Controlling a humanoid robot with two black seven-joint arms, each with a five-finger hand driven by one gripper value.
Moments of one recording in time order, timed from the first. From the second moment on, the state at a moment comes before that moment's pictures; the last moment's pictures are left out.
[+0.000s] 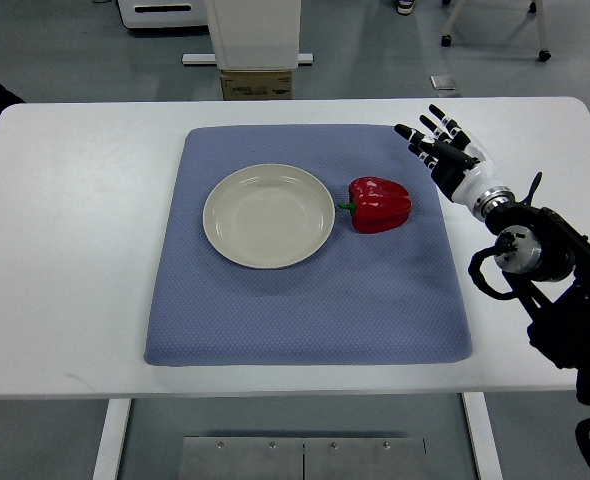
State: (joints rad) left arm -0.04 0.00 -0.22 -0.22 0.02 0.07 -0.06; right arm 0.68 -0.09 1.02 0.84 -0.44 -0.01 0.07
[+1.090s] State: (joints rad) left arm -0.04 0.00 -0.22 -0.22 0.01 0.07 -0.06; right arm 0.69 -0.09 1.02 0.83 -0.44 -0.01 0.11
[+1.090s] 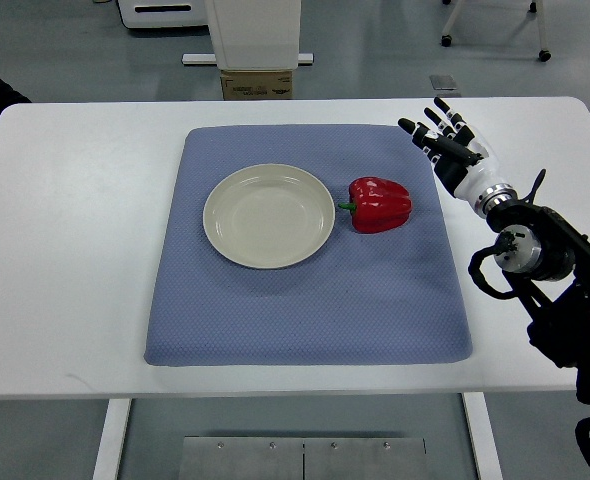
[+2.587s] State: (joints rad) left arm -0.04 0.00 -0.22 -0.22 0.01 0.07 -0.06; right arm 0.79 -0.34 0.73 0.87 -0.45 0.23 0.12
